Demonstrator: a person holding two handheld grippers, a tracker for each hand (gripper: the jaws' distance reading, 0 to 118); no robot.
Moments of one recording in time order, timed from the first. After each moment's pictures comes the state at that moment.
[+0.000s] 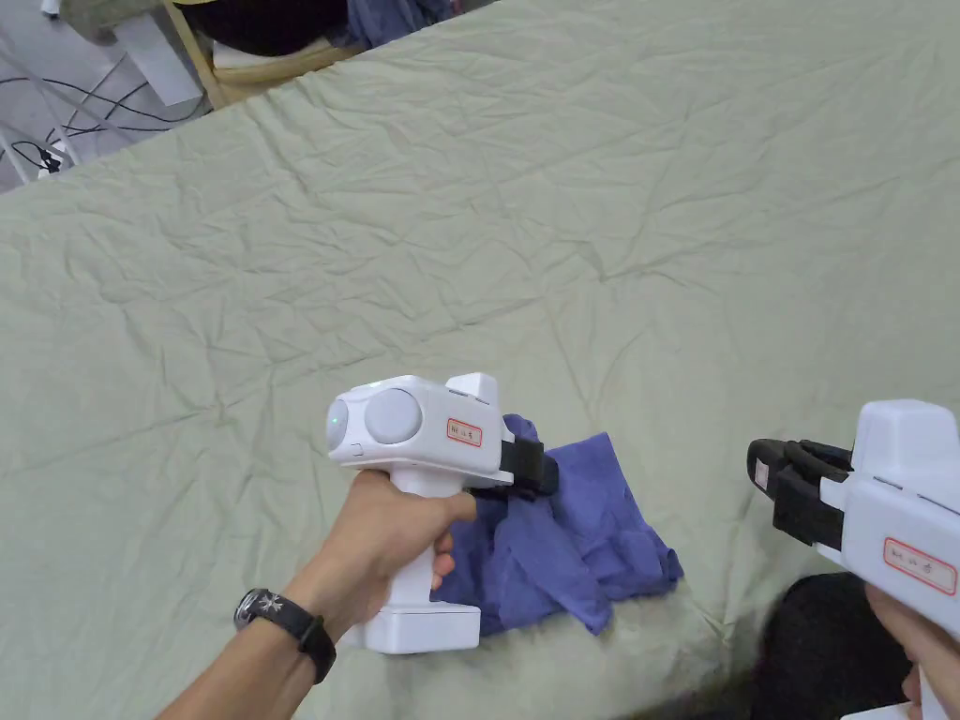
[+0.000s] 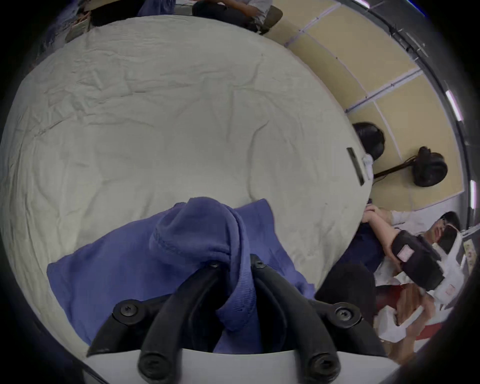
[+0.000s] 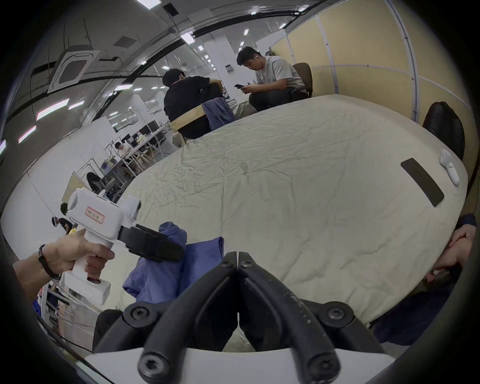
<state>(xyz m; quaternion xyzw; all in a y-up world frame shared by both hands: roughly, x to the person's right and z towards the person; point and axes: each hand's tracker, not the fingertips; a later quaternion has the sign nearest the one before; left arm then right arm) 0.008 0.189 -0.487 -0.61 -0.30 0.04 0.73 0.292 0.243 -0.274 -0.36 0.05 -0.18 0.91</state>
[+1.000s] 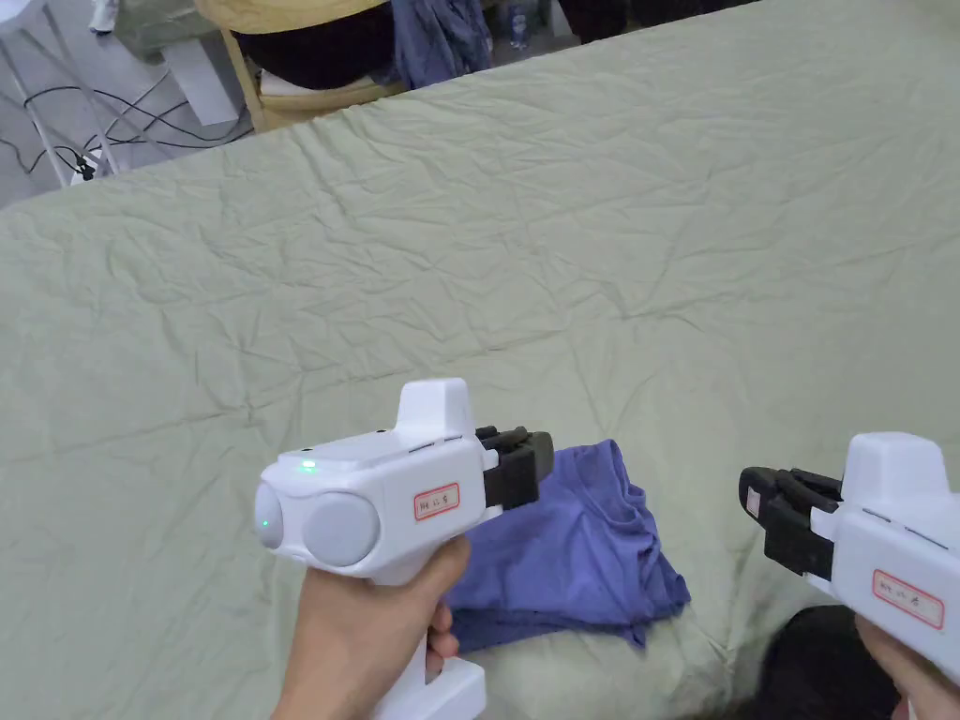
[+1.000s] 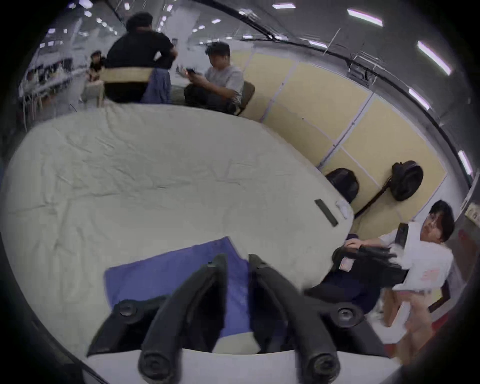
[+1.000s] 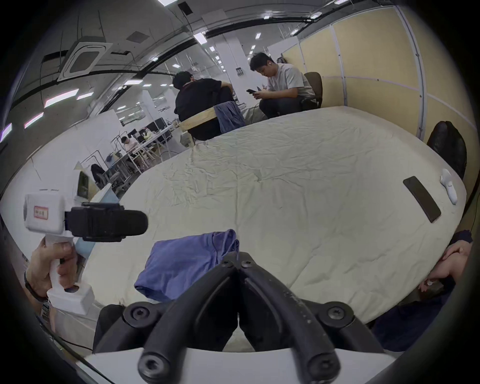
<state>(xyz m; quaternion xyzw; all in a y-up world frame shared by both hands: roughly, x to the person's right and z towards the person) -0.057 0.298 -0.380 -0.39 -0.31 0.07 0.86 0.260 0.274 -0.262 -0.35 0.06 -0.14 0.92</state>
